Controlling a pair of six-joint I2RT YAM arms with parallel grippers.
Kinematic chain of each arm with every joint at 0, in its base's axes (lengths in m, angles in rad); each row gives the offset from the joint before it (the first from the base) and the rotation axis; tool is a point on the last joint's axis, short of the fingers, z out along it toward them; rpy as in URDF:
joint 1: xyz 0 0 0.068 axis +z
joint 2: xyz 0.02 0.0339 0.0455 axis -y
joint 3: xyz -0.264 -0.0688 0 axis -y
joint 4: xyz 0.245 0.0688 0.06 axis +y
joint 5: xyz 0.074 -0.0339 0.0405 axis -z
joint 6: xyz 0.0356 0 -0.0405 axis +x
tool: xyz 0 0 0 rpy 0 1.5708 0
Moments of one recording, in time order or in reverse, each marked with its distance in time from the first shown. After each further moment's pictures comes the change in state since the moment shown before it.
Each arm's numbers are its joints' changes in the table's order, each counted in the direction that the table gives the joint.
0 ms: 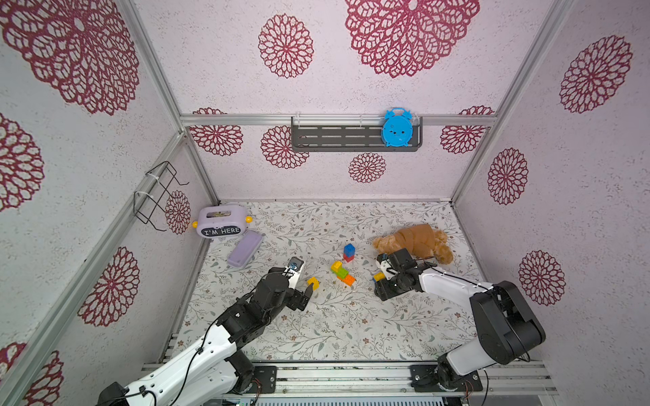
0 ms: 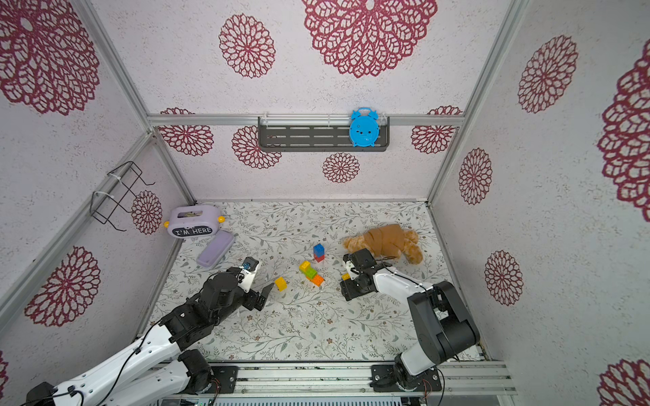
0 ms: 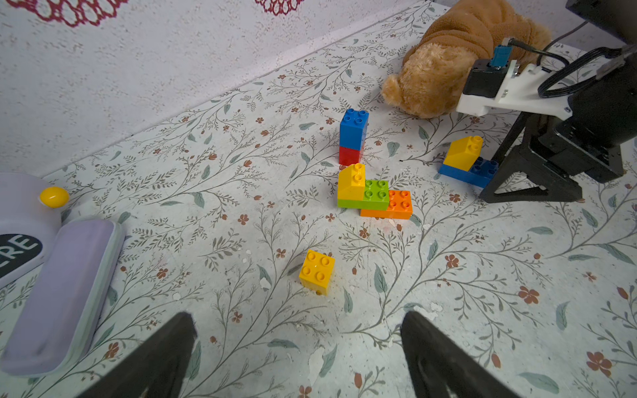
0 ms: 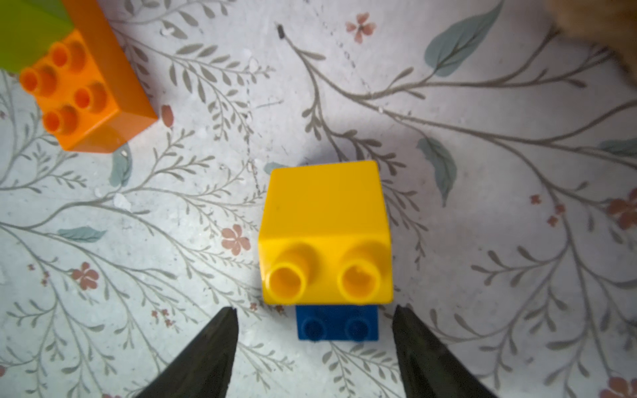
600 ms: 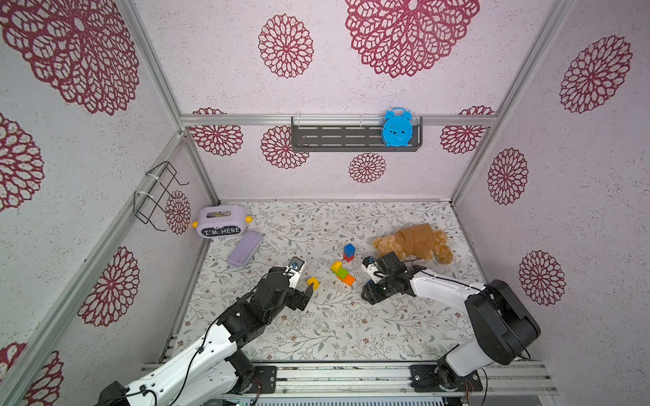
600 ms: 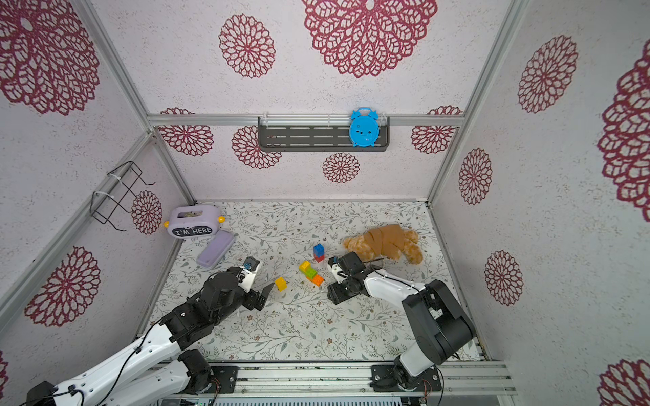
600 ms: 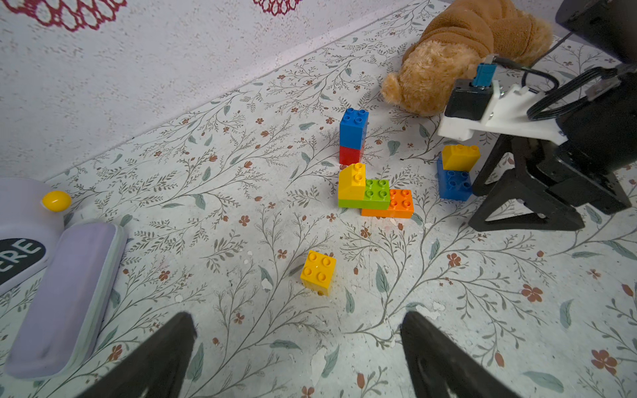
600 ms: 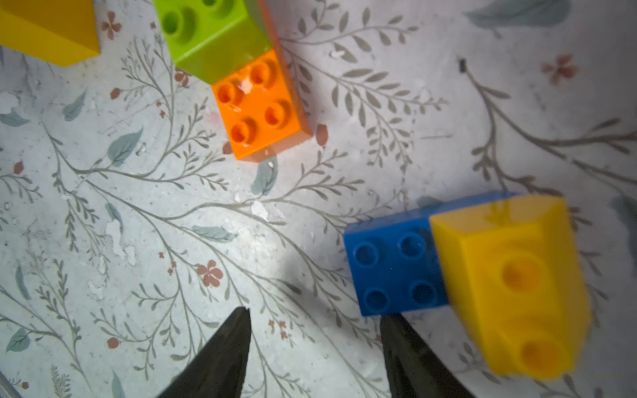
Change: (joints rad) left arm 0.000 -0.007 0.004 0.000 -0.001 0.015; right arm 0.149 -0.041 0.026 -0.076 -0.086 0.053
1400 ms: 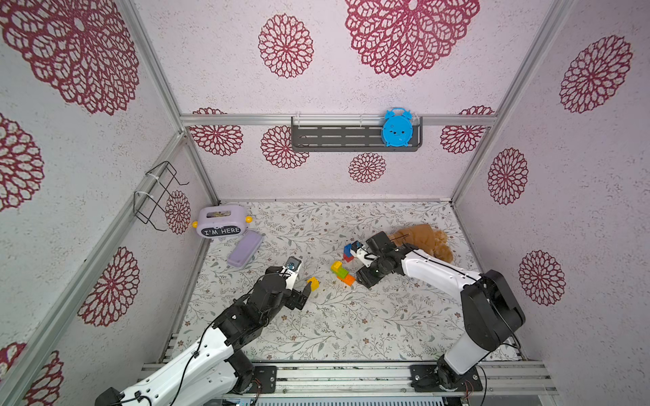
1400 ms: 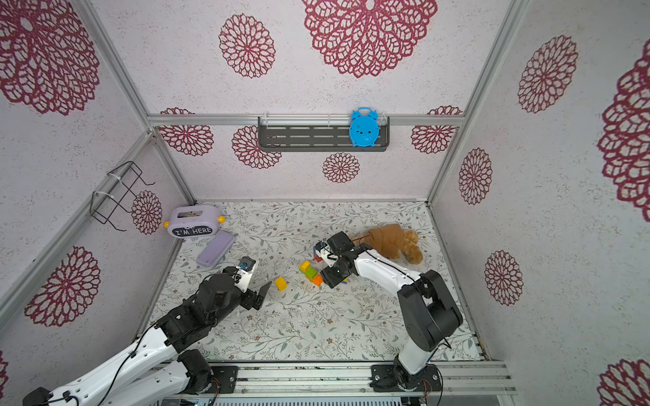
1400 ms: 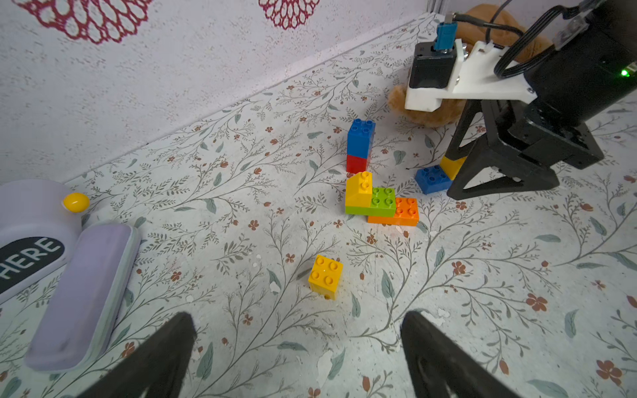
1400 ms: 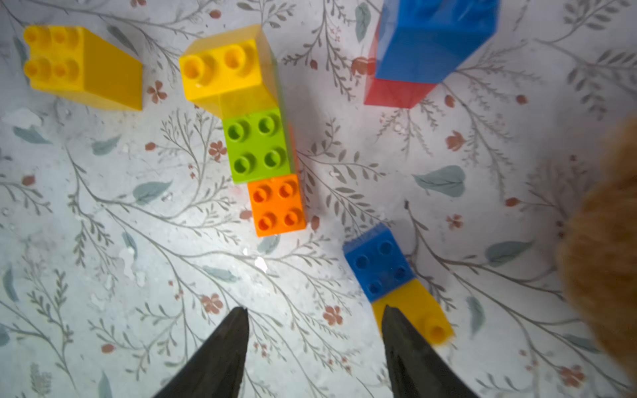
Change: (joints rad) left arm 0.000 0.062 -0.003 0.006 -0.029 -0.002; right arm -0.015 -0.080 0.346 0.298 0.115 -0.275
